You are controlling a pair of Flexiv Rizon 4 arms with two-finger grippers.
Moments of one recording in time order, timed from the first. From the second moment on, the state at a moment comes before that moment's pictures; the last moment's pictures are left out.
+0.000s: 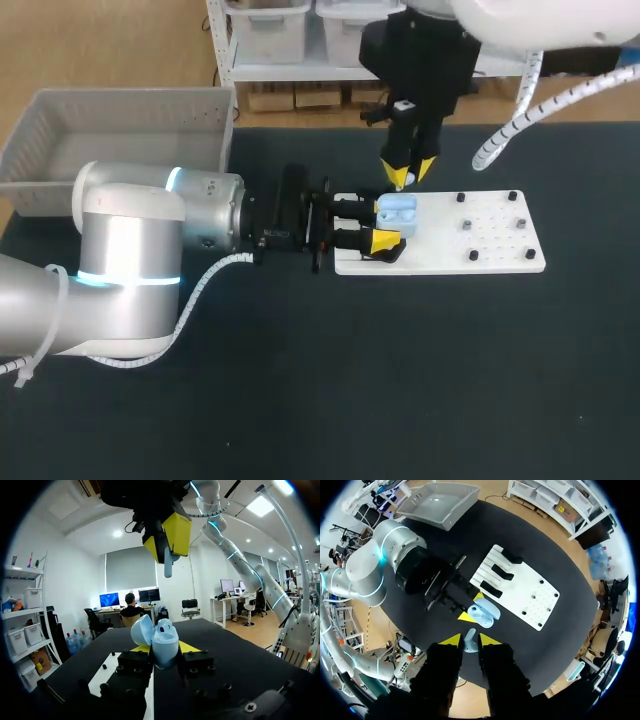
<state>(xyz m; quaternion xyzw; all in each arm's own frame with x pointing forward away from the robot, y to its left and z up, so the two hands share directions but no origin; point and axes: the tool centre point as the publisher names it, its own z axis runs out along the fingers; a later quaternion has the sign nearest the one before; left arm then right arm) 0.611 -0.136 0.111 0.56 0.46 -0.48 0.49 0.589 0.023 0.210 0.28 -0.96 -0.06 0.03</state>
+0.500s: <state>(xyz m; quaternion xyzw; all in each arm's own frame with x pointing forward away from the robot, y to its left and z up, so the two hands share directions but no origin) 0.611 -0.136 0.111 0.56 0.46 -0.48 0.49 0.574 0.030 0.191 0.30 -0.95 -0.05 0.02</state>
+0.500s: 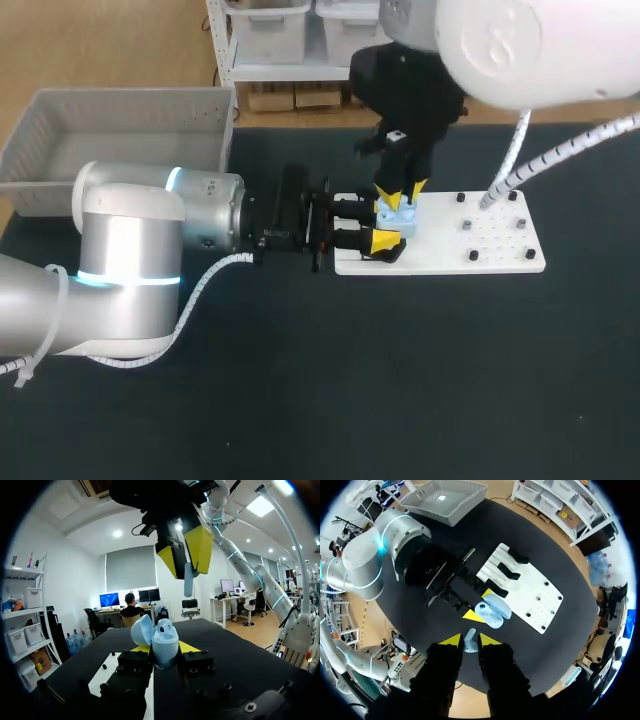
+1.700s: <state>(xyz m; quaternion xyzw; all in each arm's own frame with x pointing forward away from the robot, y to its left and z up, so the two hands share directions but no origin) 0.611 -0.136 0.111 0.56 0.46 -0.48 0.49 0.590 0.036 0.166 0.29 -0.95 -0.04 0.03</state>
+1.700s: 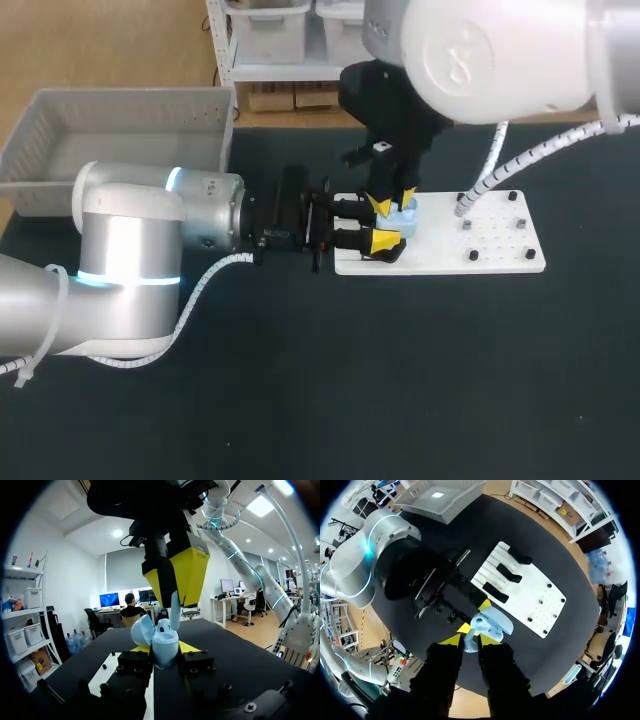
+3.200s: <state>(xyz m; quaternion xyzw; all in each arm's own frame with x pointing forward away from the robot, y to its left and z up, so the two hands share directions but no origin) 0.611 -0.136 0.111 0.56 0.46 -0.48 0.49 0.604 0.035 0.152 0.28 -0.96 -0.04 0.04</state>
